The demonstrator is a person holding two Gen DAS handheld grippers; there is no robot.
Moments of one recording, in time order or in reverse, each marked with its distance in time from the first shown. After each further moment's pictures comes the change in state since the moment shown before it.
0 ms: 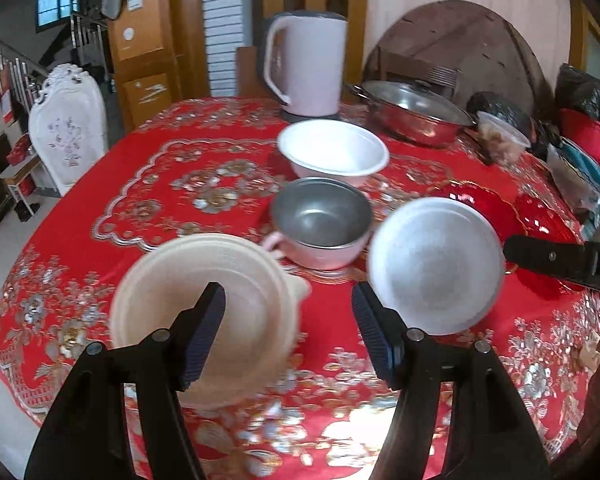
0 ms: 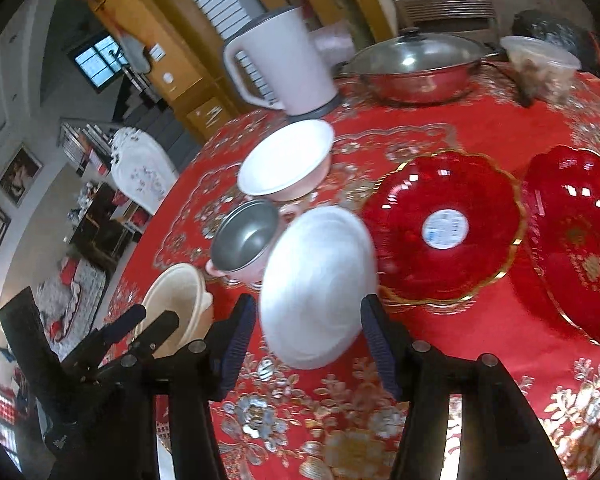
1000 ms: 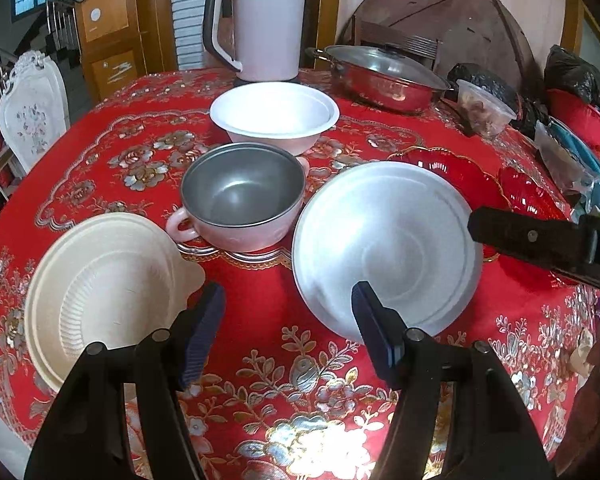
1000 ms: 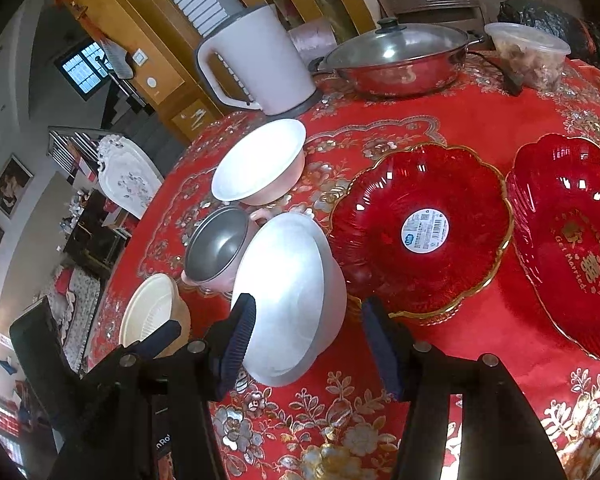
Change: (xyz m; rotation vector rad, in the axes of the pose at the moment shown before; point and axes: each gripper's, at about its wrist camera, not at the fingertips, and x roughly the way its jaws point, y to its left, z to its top) left arm 0.039 -0.053 -0.002 0.007 0.104 -0.061; right arm 0.019 -0.017 0.008 0.035 0.015 -0.019
